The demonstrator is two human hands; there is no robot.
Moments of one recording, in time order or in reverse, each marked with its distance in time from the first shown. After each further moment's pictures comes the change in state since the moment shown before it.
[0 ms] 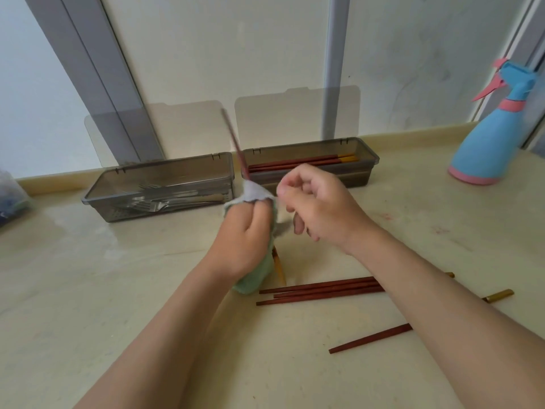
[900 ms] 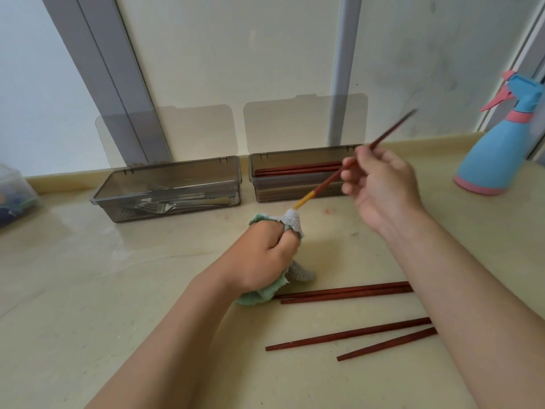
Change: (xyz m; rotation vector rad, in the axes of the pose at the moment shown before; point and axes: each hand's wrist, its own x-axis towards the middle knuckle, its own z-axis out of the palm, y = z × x) left_hand -0.004 0.001 -0.004 0.217 -0.319 -0.074; right_hand 0.031 0.014 -0.043 0.787 0.625 0.217
